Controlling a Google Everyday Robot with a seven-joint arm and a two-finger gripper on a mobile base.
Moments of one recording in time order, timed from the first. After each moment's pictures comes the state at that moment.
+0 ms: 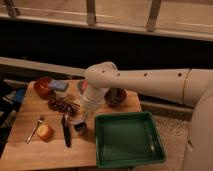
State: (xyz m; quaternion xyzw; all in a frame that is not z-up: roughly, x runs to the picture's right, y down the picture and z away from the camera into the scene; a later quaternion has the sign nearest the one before) arm -0.081 0.134 0.687 -0.39 0.19 0.70 0.56
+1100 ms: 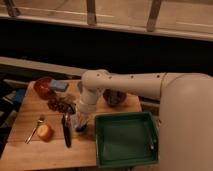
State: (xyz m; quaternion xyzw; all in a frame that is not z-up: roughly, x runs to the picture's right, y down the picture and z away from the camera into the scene) arm -0.118 0.162 0.728 -0.46 0.21 0.66 0.56
